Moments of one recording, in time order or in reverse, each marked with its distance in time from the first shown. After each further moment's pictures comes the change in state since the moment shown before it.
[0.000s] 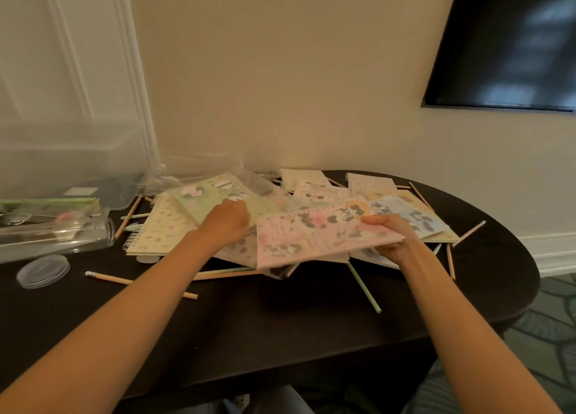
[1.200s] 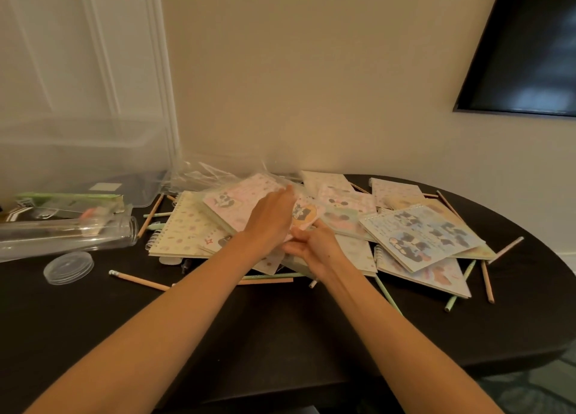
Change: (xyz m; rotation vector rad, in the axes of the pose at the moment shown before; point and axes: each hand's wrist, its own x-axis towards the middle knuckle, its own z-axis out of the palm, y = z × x) left_hand 0.007 0.031 -0.001 -0.173 0.227 0.091; right_hand 0.031 0.074 0.135 0.065 -0.235 -0.144
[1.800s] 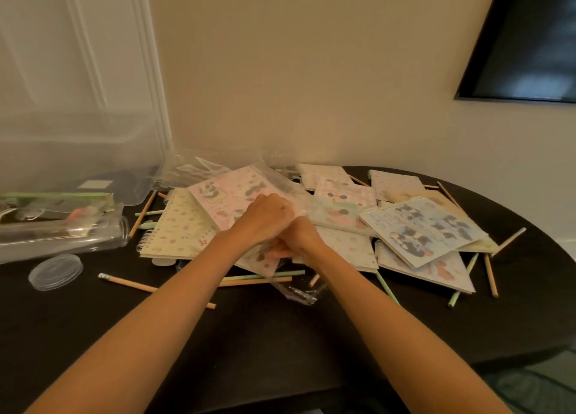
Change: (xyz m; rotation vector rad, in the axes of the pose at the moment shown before) left_hand 0.005 -0.014 -0.001 -0.230 -0.247 -0.084; right_hand 0.035 0.008 0.009 -0.798 0.014 0.074
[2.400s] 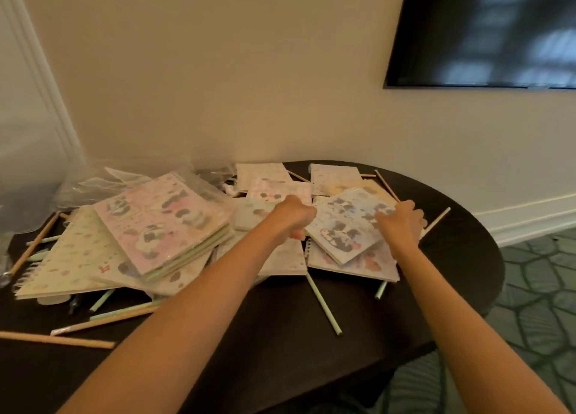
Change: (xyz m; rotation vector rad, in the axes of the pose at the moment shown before) left_hand 0.051 0.132 0.087 -0.432 -0.269 -0.318; right_hand -0.033 0.087 -0.237 -0.285 0.939 0.227
